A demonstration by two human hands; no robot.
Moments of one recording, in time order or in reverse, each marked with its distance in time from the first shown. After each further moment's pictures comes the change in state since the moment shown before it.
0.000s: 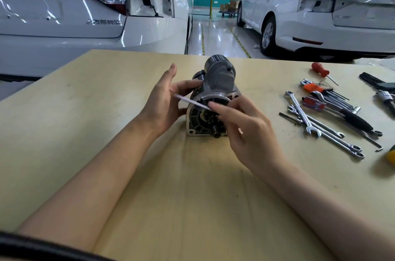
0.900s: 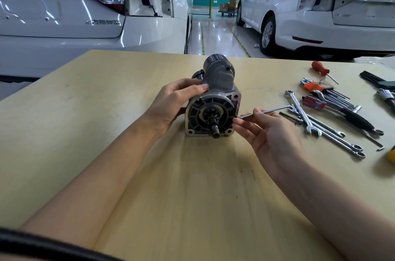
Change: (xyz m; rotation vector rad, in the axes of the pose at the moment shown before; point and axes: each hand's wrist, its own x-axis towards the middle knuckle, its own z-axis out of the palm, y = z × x) left_hand 0.004 -0.007 0.003 0.233 0.066 0.091; right_hand 0.004 0.003 -0.016 1.318 0.351 1.171
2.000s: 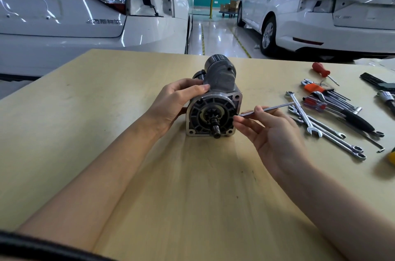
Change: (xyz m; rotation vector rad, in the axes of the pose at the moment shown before) left_hand 0.001 -0.001 -0.001 -0.014 0.002 0.003; right_hand -0.004 -0.002 0.003 0.008 -0.008 -0.053
